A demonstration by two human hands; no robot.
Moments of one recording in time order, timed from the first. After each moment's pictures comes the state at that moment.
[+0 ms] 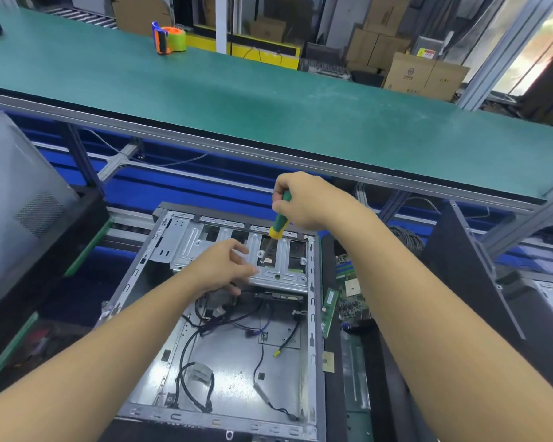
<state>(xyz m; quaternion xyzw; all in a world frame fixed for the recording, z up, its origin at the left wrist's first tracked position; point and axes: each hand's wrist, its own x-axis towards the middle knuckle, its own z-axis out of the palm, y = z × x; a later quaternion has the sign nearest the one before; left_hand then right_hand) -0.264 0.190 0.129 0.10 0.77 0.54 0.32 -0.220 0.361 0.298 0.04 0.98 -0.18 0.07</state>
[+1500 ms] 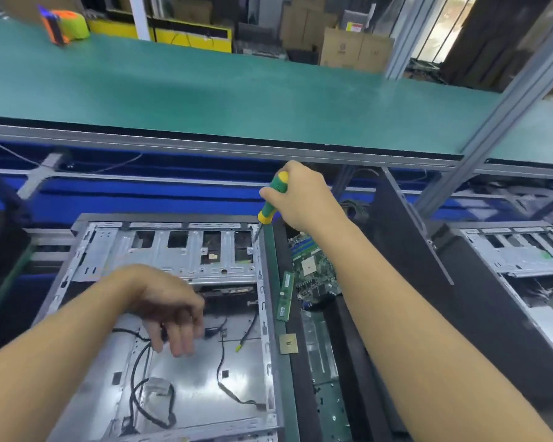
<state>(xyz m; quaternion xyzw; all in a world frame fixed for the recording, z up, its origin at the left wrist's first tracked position) -0.264 0.209 0.131 0.19 0.67 0.15 0.70 -0.164 0.429 0.281 0.21 0.93 -0.28 -0.09</state>
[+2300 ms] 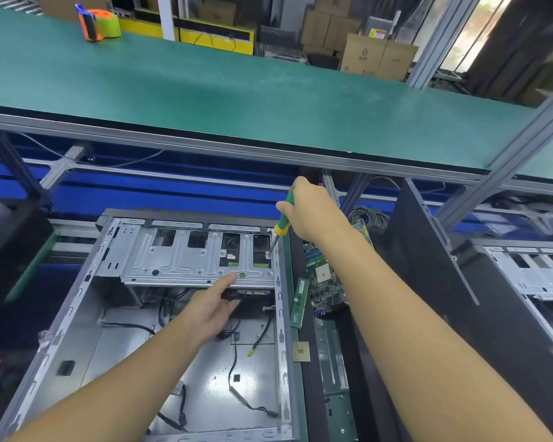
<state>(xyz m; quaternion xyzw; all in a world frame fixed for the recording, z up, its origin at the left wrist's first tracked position) -0.220 0.252 0.057 -0.20 0.41 0.80 0.38 -0.196 0.423 0.255 0.20 0.96 -0.22 -0.02</state>
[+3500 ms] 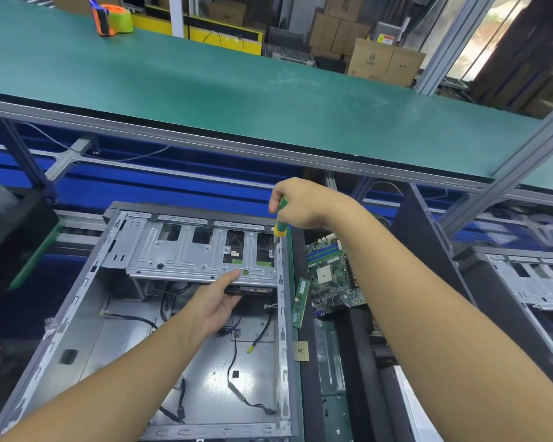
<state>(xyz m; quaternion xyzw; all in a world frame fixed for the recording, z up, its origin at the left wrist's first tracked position) -0.222 0.255 0.053 -0.19 0.39 0.82 0.37 -0.213 0.418 0.279 0.10 0.96 -0.19 0.15</state>
